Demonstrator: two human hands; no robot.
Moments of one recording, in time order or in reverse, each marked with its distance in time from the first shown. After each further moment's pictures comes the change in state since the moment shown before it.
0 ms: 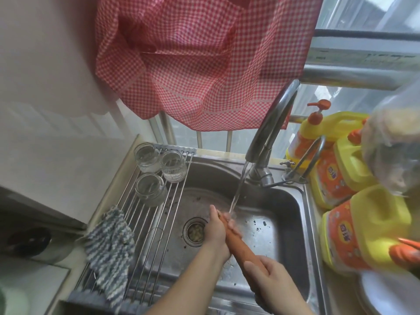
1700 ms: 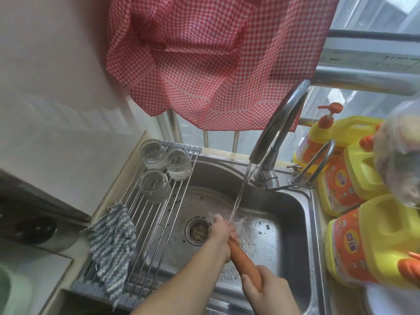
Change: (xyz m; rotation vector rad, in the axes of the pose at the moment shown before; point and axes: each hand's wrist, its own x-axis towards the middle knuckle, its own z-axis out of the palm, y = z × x) left_hand 0.035 -0.015 -0.007 0.061 0.135 -0.102; right_hand 0.000 0.015 0.002 -0.636 0.122 -0.024
